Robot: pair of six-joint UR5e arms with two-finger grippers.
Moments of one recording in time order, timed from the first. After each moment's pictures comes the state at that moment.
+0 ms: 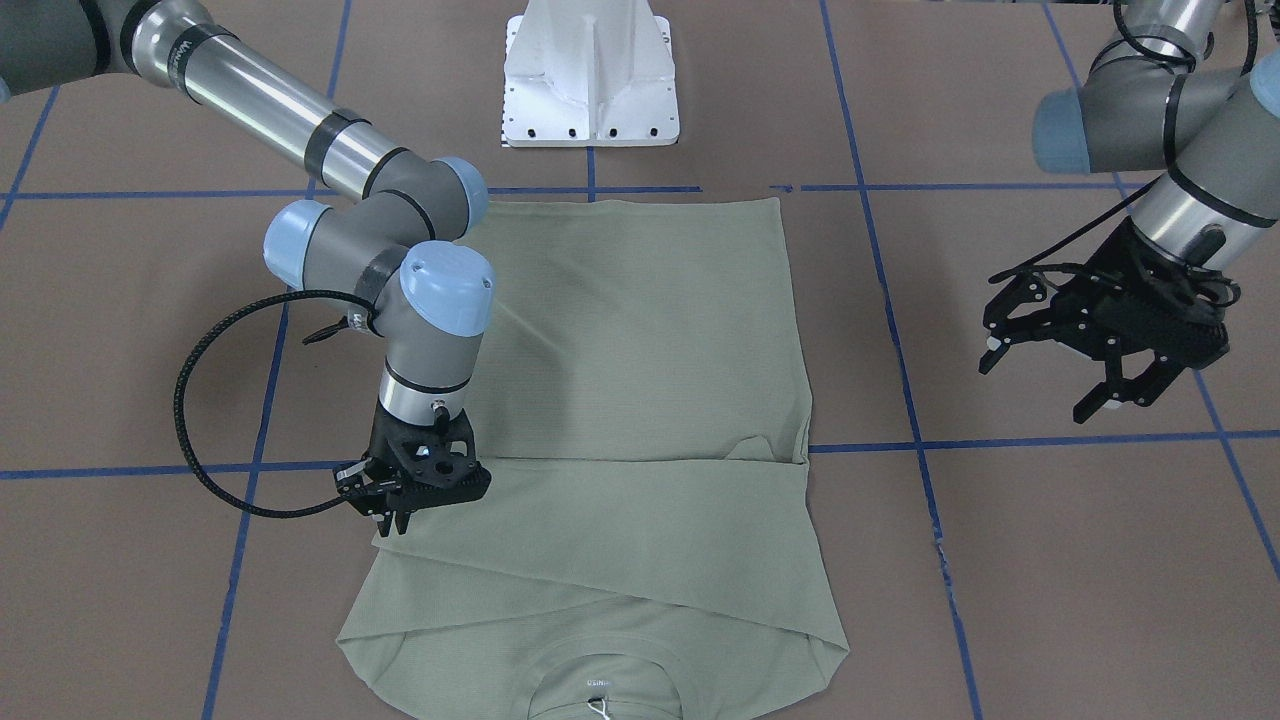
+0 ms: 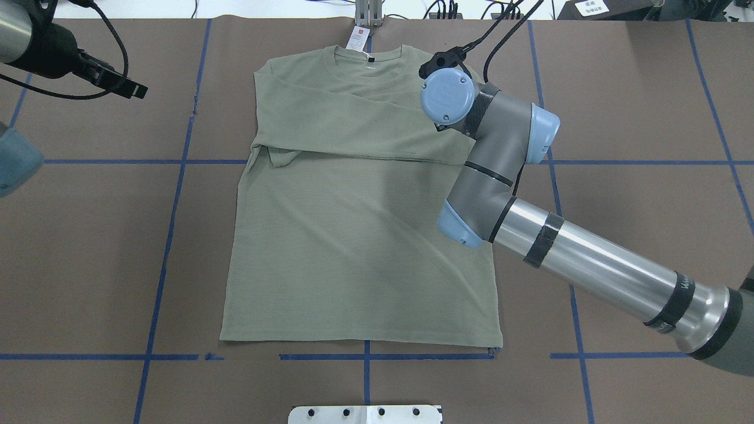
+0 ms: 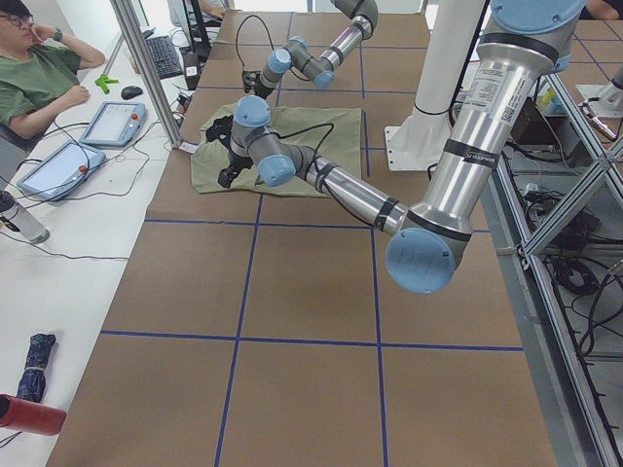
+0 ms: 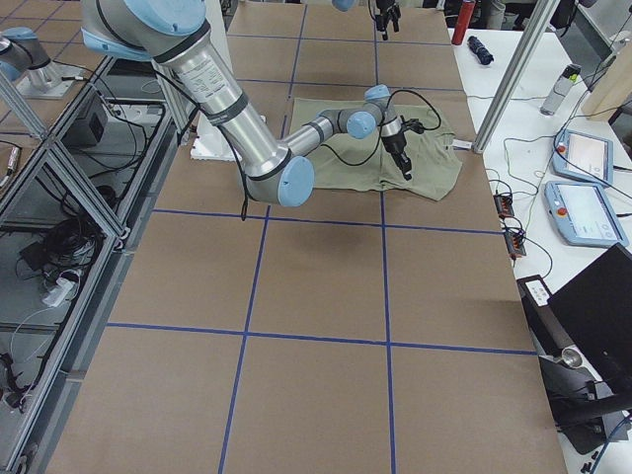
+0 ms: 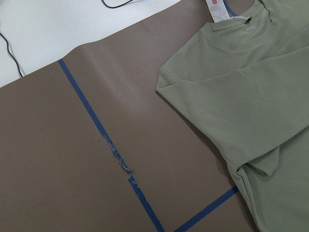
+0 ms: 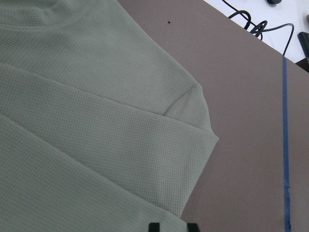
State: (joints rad) left arm -1.11 -1.91 -1.71 -2.05 -2.19 -0.37; right arm 0.69 -0.77 1.24 -1.43 1.46 0.71
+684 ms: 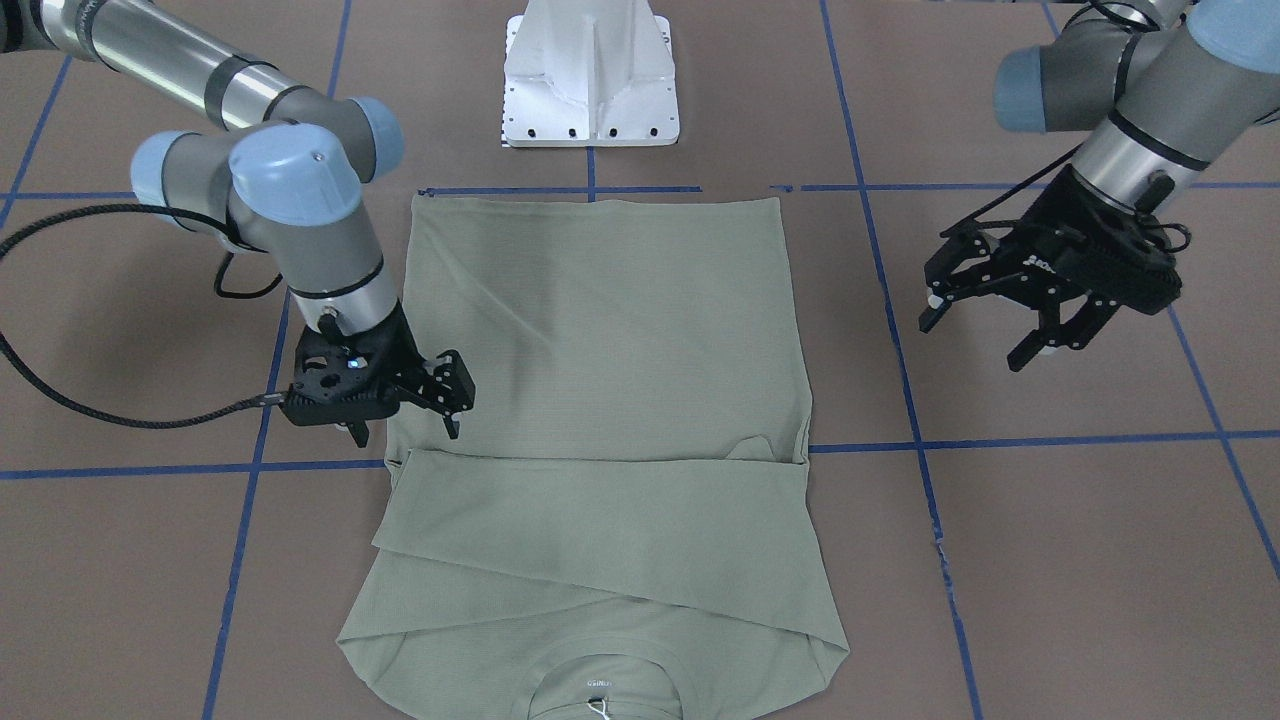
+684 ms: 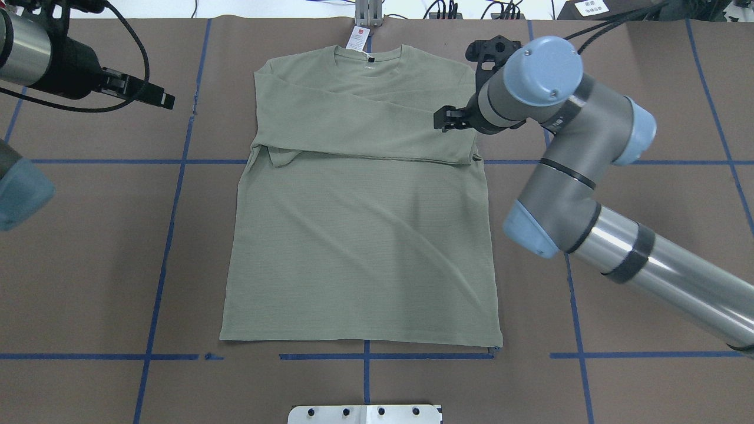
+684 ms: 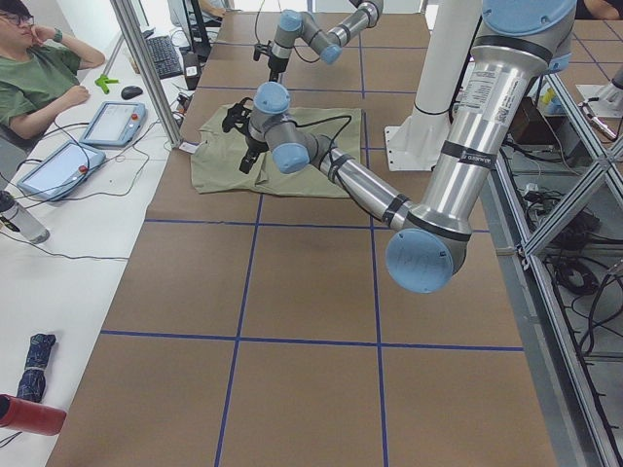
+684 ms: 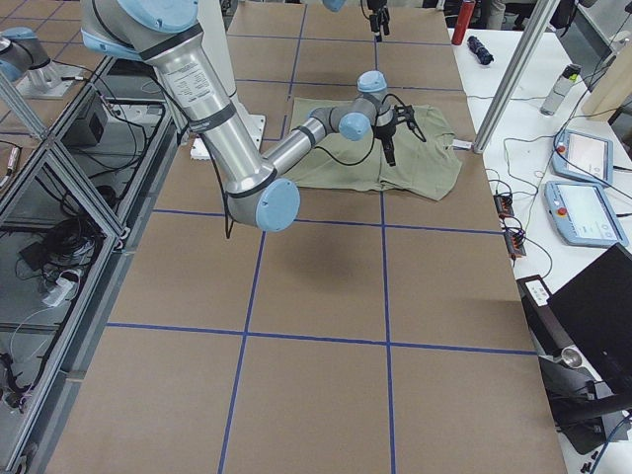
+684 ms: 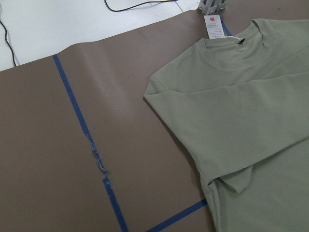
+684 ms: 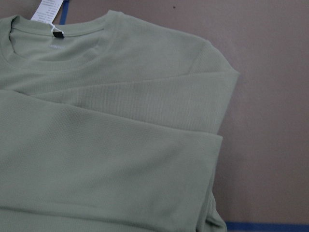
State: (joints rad) left arm -1.00 -1.86 -1.87 -2.06 -2.13 -0.76; right arm 0.74 -1.04 1.67 -1.29 1.80 1.12
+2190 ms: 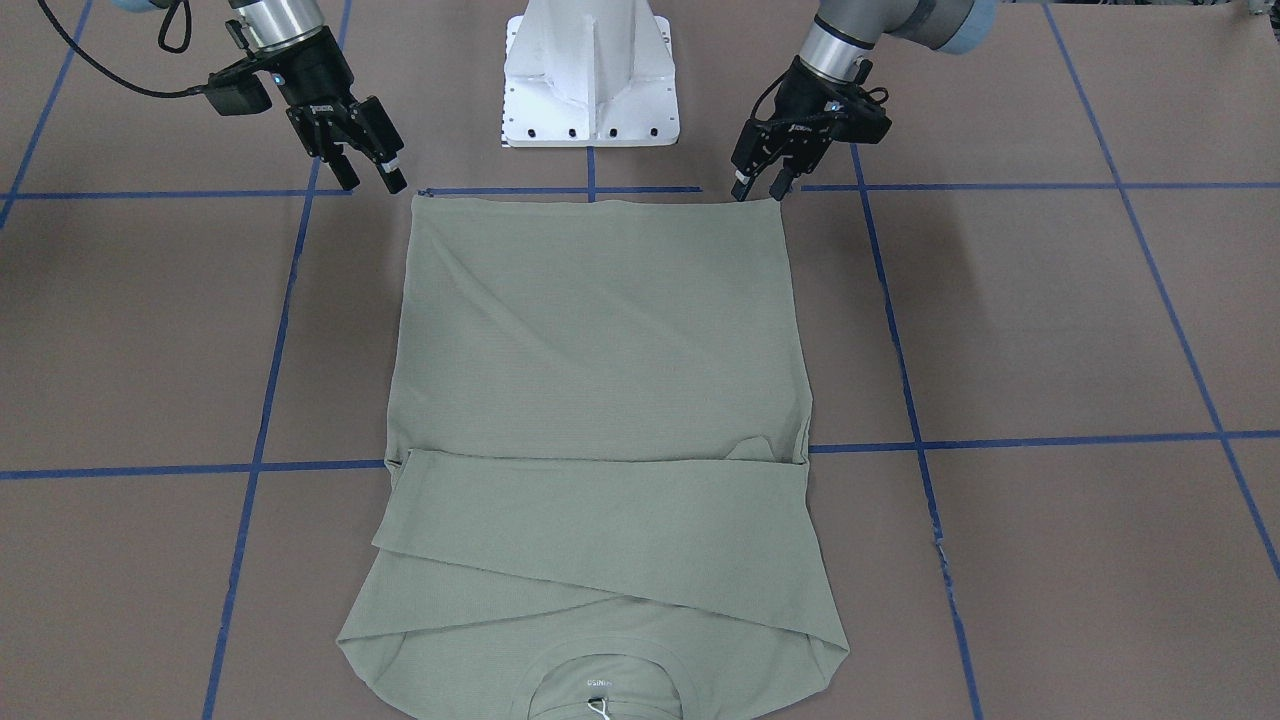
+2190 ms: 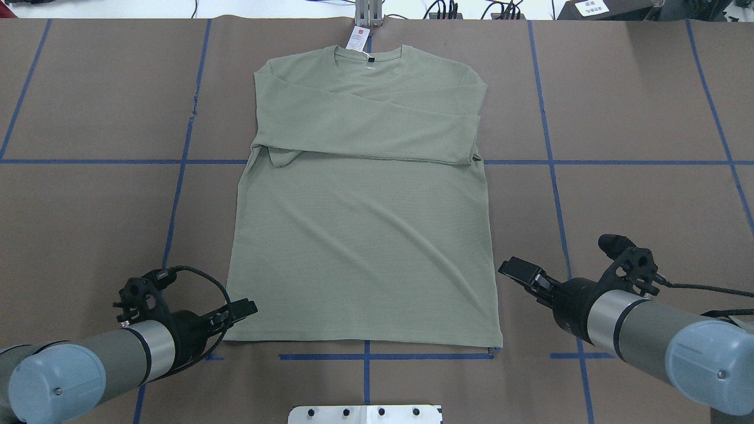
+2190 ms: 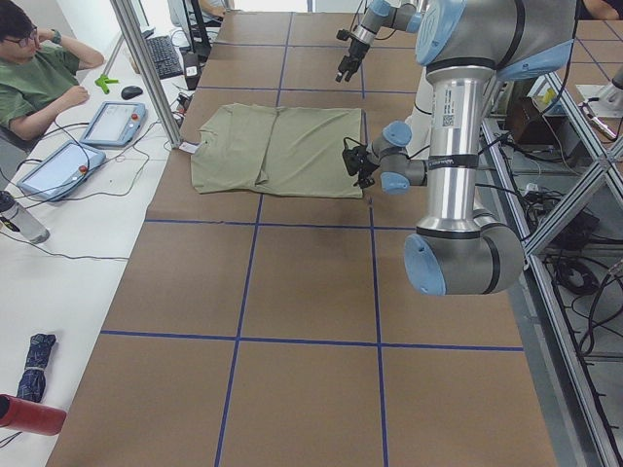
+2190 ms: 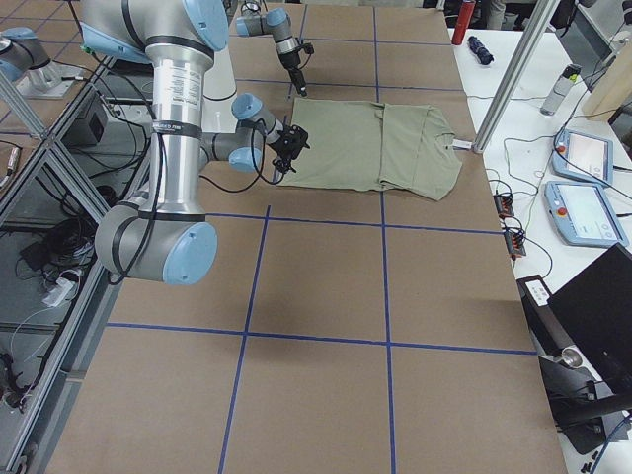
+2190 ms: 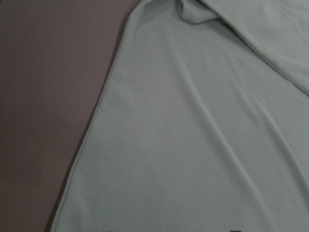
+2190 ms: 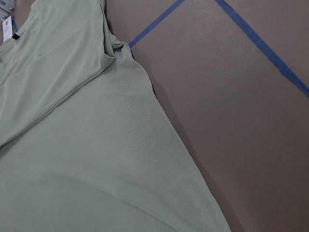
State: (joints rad) left arm -0.15 -1.57 -2.03 -2.27 -1.34 -1.87; right arm 0.21 -1.69 2.23 -1.00 1.30 1.98
